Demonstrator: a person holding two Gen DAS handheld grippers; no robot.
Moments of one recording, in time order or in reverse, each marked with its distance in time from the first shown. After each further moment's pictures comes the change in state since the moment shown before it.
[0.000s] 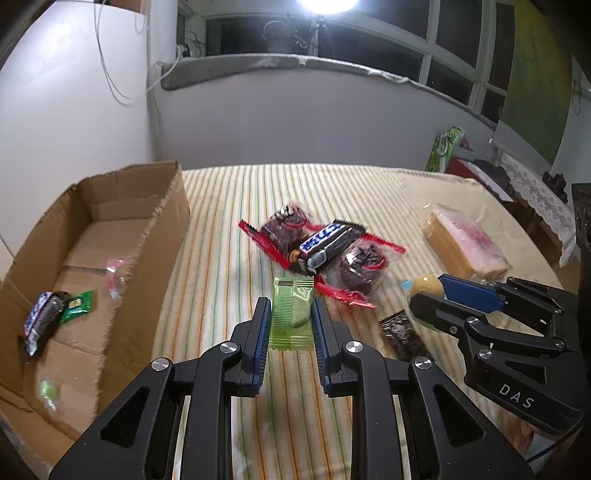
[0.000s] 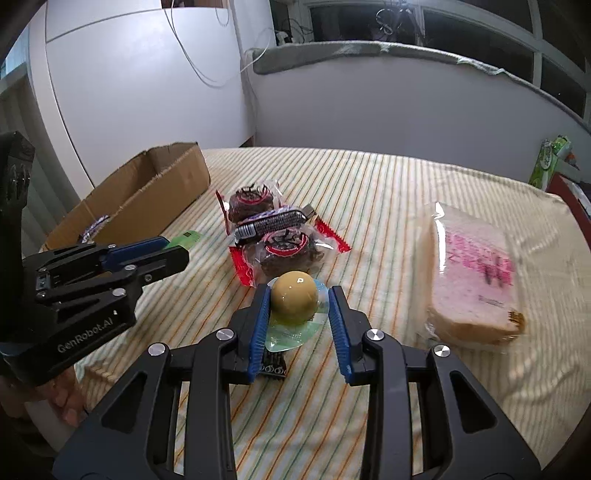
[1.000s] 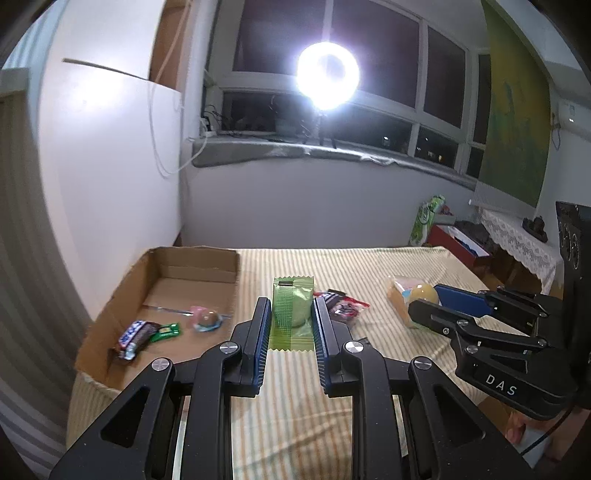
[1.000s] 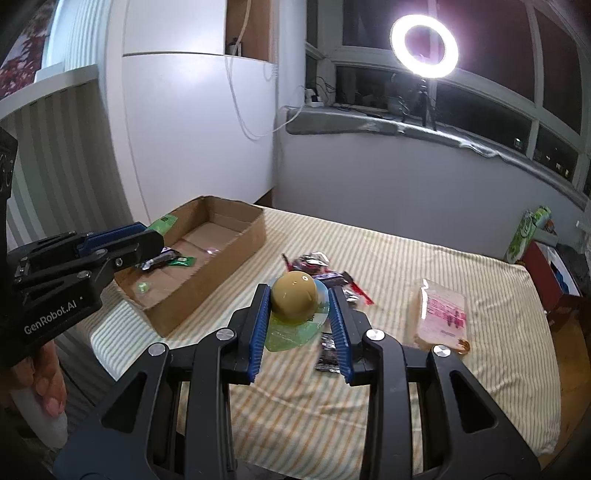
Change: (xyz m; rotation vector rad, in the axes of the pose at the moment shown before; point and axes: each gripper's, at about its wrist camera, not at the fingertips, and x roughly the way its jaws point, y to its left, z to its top) left arm -0.140 0.027 -0.002 -0.028 -0.274 -0.004; right arm -0.107 0.097 0.018 -0.146 -0.168 -0.049
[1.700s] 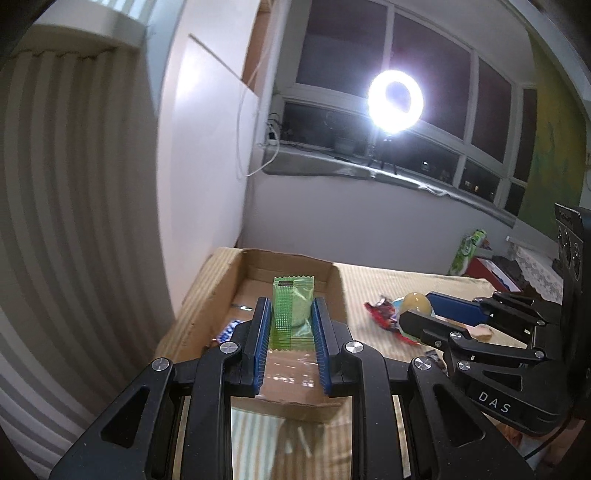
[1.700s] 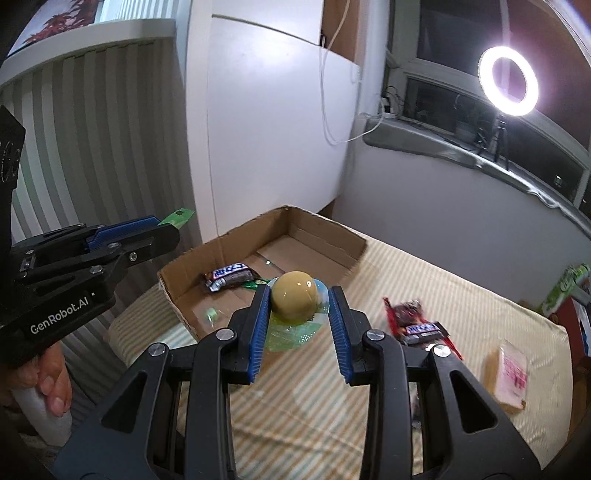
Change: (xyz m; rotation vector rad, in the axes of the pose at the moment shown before) left arm -0.032 0.097 -0.008 -0.132 -0.053 0.133; right arm 0.055 0.110 0.041 -0.168 0.013 0.140
